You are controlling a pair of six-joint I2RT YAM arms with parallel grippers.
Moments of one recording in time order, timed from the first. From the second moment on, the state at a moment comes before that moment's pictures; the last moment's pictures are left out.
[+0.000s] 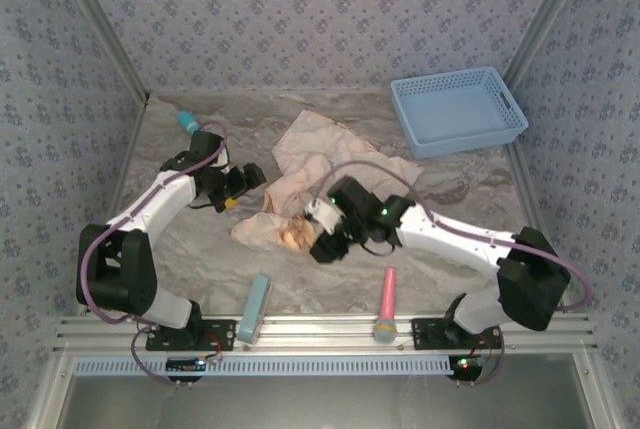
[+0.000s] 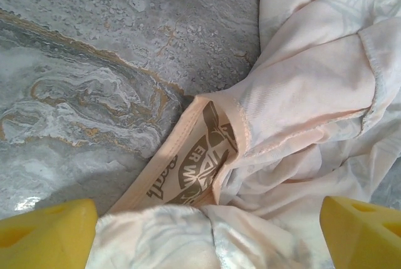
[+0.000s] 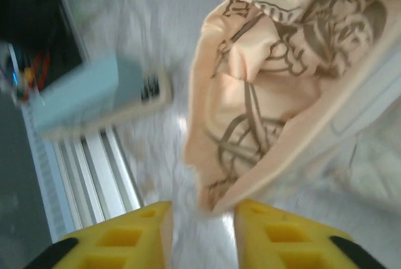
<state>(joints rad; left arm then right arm) -0.21 1.48 1.00 -0.63 0.35 -0.66 0.91 1.41 0.92 -0.52 -0.42 0.05</state>
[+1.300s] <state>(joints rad) -0.08 1.74 1.30 -0.70 0.37 -0.52 1.03 1.41 1.04 -0.59 -0.38 -0.03</state>
